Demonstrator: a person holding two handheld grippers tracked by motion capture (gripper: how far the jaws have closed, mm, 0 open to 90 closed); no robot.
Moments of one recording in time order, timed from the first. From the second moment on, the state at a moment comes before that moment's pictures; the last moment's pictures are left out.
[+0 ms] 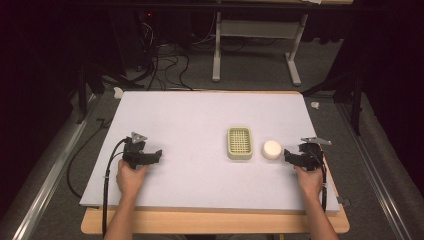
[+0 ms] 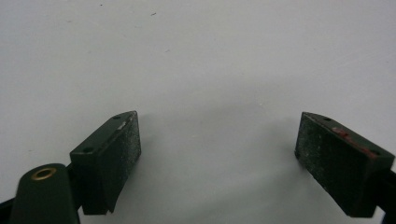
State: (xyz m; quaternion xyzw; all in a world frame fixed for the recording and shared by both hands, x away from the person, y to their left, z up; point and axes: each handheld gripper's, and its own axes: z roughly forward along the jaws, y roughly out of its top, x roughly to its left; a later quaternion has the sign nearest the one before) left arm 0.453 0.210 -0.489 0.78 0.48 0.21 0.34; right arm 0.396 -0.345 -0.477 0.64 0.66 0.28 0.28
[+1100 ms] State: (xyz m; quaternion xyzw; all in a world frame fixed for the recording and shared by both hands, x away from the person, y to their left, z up) left arm 0.453 0.210 -0.489 0.78 0.48 0.20 0.34; right arm 0.347 -0.346 -0.449 0.60 0.66 0.34 0.29
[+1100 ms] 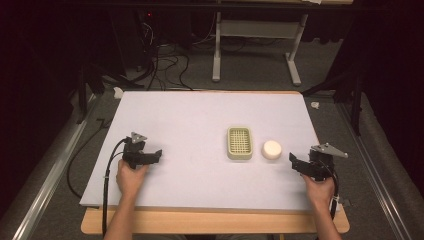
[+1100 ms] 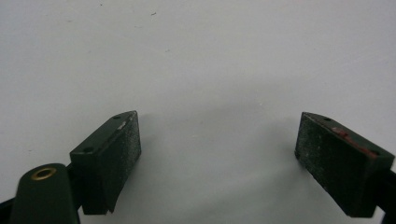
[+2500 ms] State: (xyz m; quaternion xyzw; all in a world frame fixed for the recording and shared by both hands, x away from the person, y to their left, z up) left arm 0.452 0.210 -0.490 0.78 0.48 0.21 0.34; right arm 0.376 -0.292 -0.447 0.55 0.71 0.34 0.27
